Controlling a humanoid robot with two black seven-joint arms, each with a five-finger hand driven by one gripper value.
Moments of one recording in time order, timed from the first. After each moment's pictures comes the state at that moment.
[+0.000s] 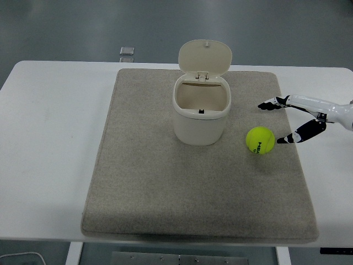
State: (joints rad) left arm 0.04 0.00 -0.13 -0.10 0.09 -0.10 -0.01; right arm 0.90 -0.80 0.35 1.20 -1.25 0.27 0.39
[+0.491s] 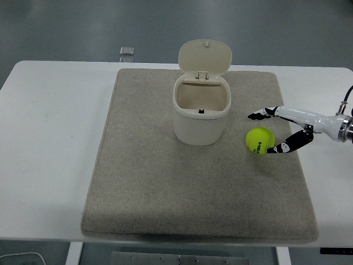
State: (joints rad) left arm 0.04 0.00 -0.13 -0.10 0.09 -0.10 -0.01; right arm 0.85 -0.75 0.34 1.20 -1.28 0.21 0.38
